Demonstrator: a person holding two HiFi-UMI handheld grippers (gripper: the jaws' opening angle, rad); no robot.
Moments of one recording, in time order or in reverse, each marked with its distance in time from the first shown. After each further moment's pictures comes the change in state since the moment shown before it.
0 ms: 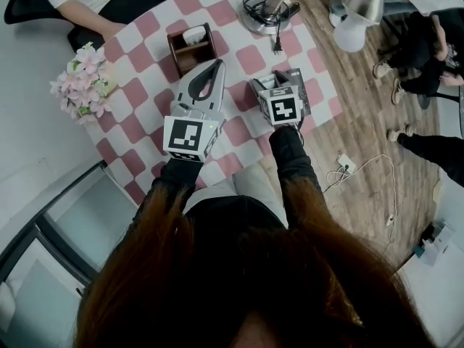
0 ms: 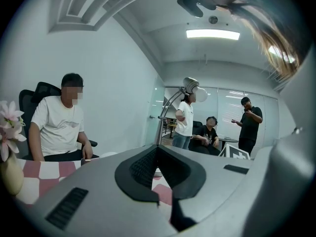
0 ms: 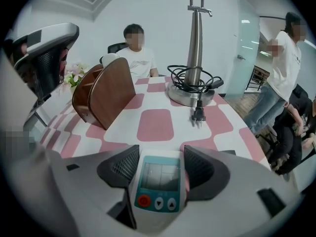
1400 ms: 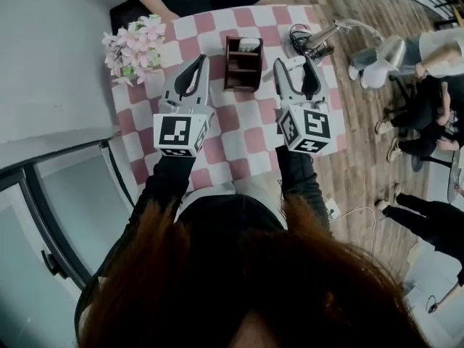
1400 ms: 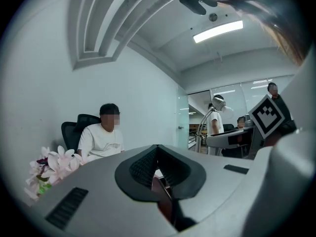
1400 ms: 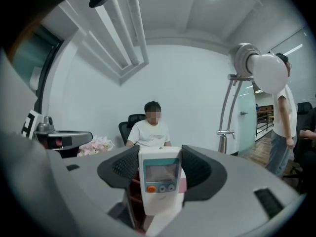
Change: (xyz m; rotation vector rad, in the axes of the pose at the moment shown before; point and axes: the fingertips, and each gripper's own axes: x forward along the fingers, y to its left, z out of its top) left arm -0.110 0.097 0.062 0.085 -0.129 0.357; right arm -0.154 0.082 0.198 -0.074 -0.788 0.069
